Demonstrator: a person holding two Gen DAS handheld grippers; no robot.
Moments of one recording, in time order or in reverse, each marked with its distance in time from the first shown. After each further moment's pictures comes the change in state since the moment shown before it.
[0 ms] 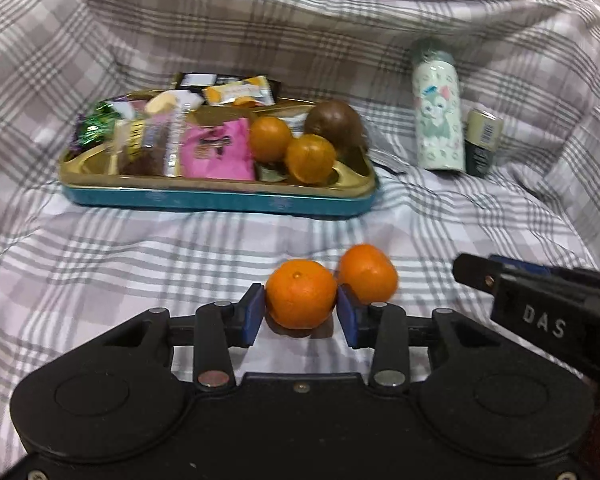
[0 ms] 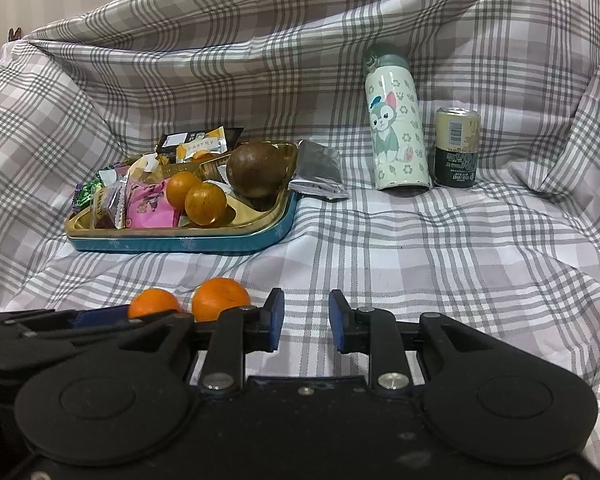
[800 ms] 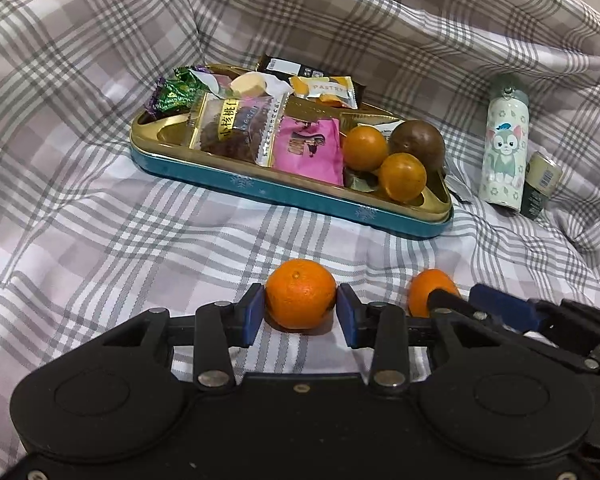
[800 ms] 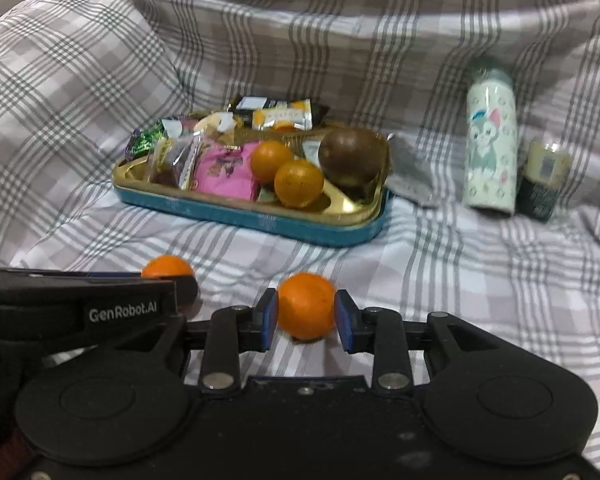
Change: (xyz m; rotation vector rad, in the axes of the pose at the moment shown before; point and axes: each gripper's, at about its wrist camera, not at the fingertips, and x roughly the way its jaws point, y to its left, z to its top) left arm -0.001 0.041 0.005 -0.177 0.019 0.079; right arm 0.025 0.054 0.004 -0.202 0.064 0.095
